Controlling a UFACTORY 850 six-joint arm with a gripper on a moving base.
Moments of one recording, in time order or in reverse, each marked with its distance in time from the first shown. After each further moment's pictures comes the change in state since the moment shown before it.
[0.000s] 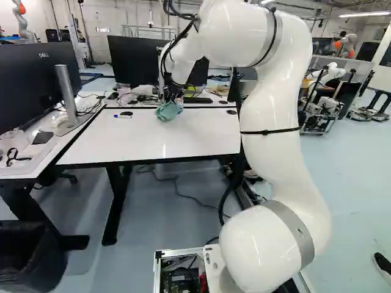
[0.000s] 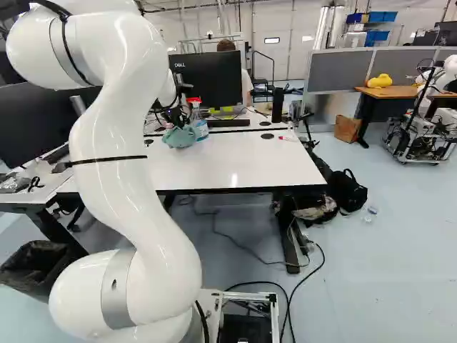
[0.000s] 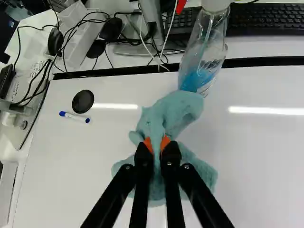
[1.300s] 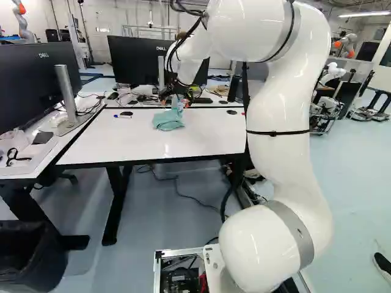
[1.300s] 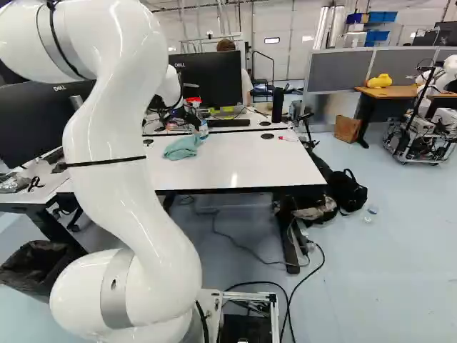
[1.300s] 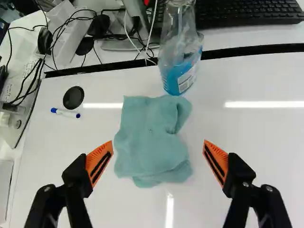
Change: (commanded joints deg) arm -2.7 4.8 6.2 0.0 0.0 0.0
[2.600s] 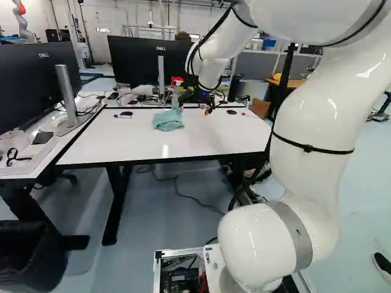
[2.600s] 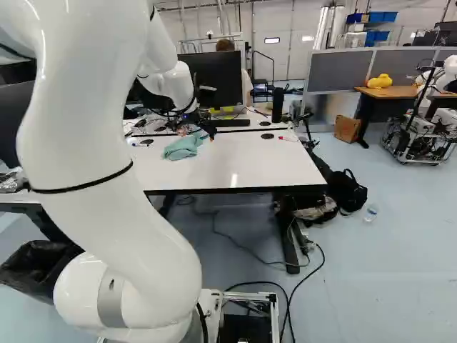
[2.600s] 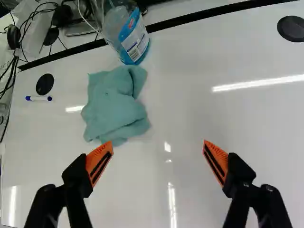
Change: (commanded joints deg) arm -6.8 15.5 18.7 0.0 0.0 0.0
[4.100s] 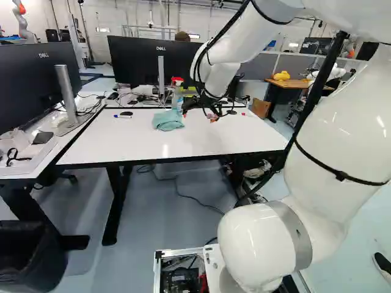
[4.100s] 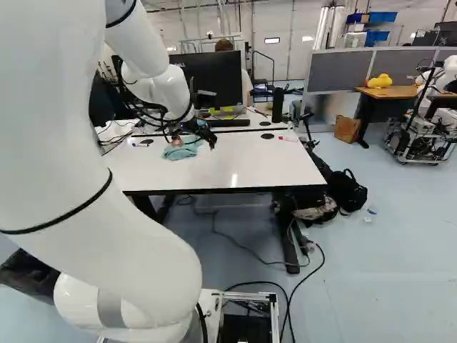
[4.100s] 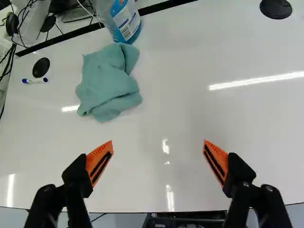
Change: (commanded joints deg) arm -0.5 10.5 12.6 -0.7 3.4 0.0
